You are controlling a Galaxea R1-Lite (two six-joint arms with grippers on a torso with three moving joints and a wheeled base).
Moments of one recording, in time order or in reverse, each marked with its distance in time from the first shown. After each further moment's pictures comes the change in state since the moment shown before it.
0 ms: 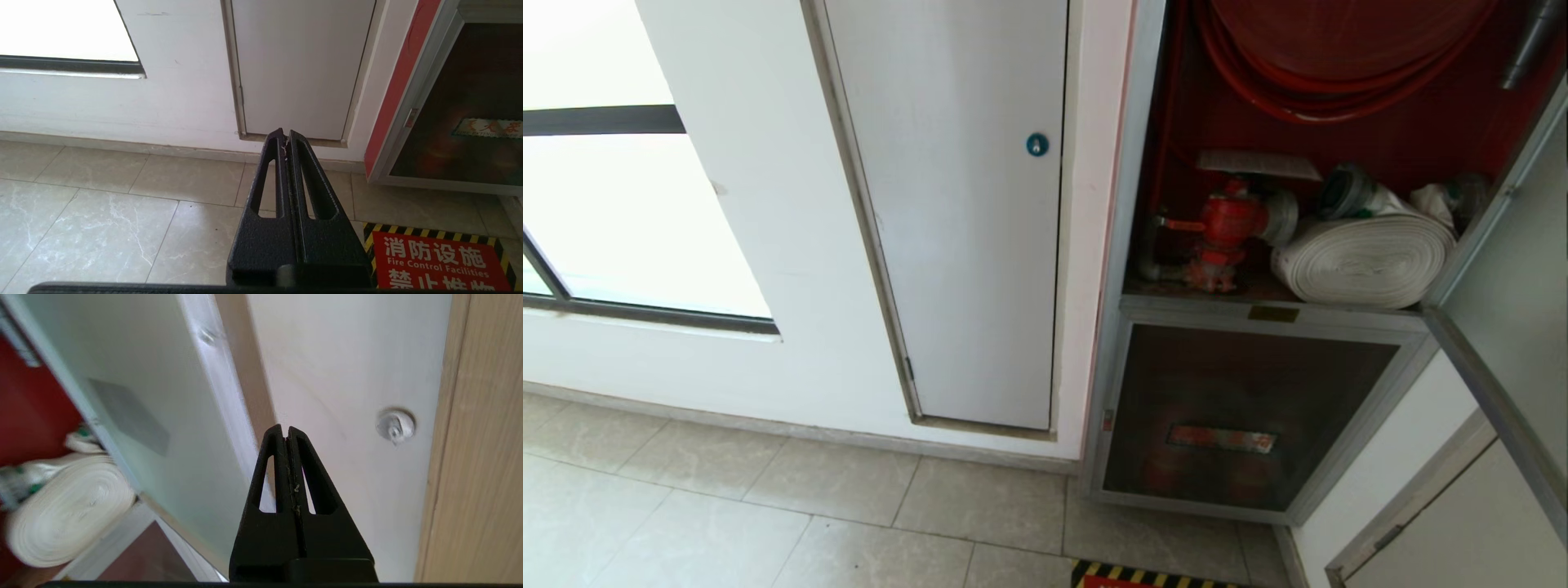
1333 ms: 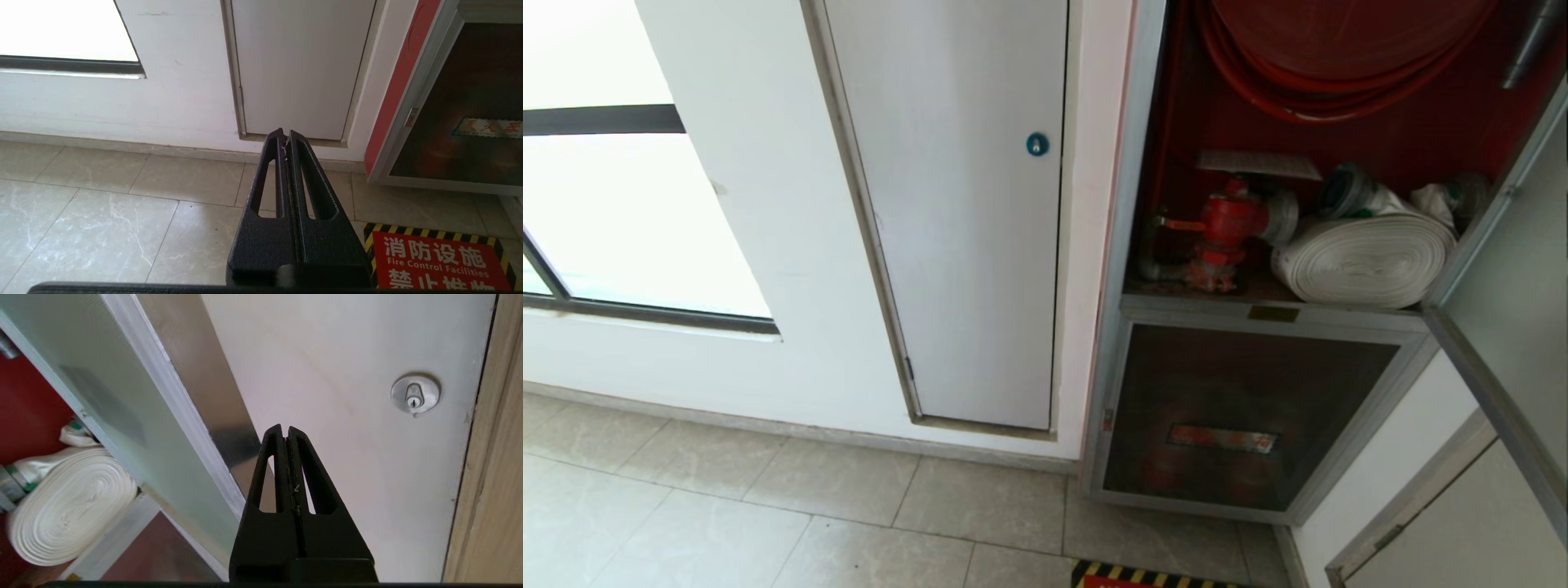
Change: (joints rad) left arm 0.000 0.000 0.000 0.000 0.000 0.000; right arm -0.379 0.102 0.118 -0.135 0.399 0.141
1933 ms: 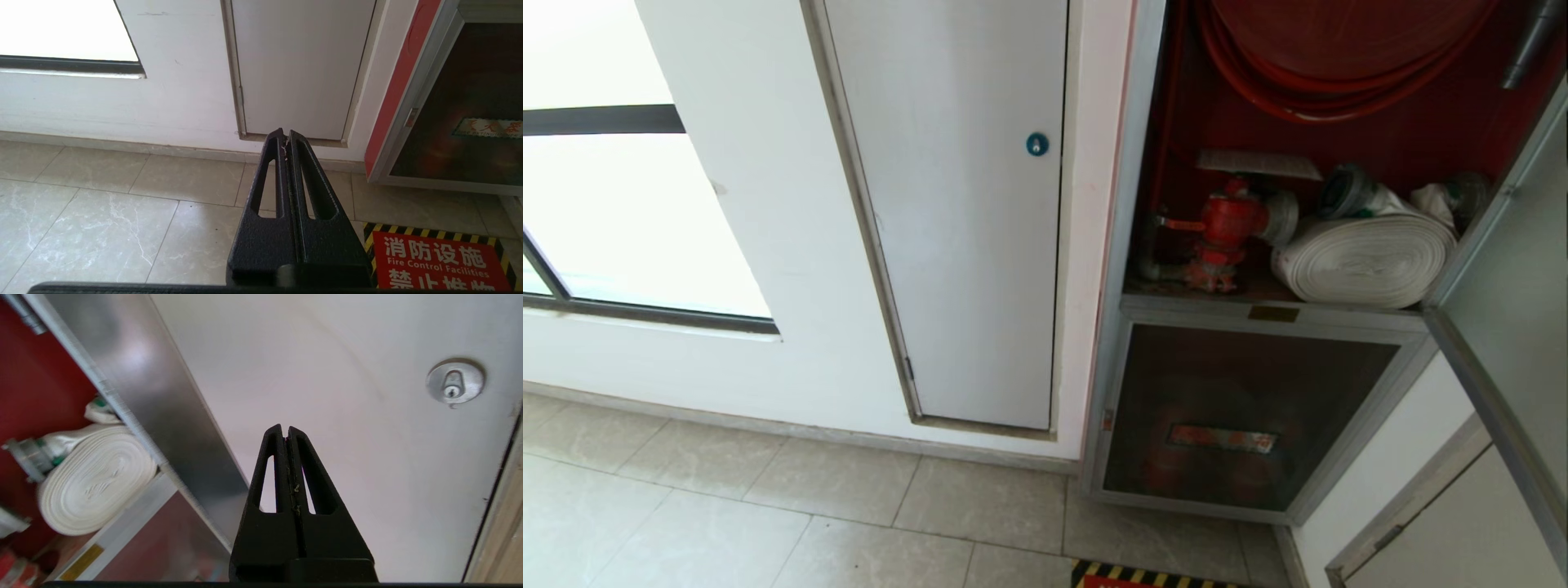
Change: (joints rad) left arm 0.000 0.000 0.000 0.000 0.000 0.000; right arm -0.044 0.014 0.001 0.004 0.142 0.007
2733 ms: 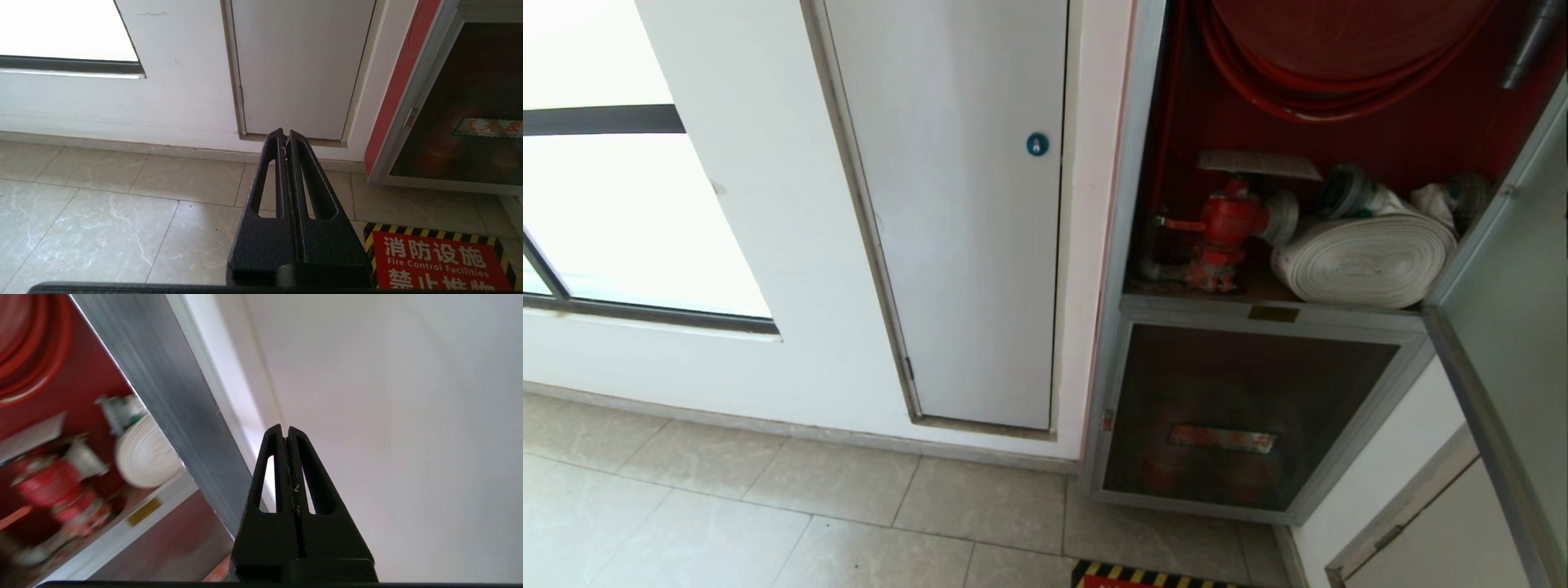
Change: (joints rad) left arm 0.000 0.000 0.000 0.000 0.000 0.000; right arm 0.080 -0.093 0.015 0.031 0.154 0.003
